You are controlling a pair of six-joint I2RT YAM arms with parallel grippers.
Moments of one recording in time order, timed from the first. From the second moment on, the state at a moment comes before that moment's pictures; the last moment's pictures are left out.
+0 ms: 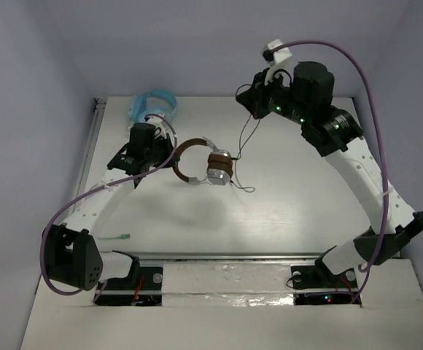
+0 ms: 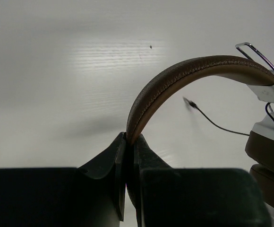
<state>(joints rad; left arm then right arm) -0.28 1.27 1.00 -0.36 0.15 -0.40 0.57 1.47 1.86 -0.50 -0.19 0.12</state>
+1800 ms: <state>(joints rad) -0.31 1.20 0.98 -0.39 0.53 -0.35 0.58 1.38 1.44 -0.34 -0.02 0.00</state>
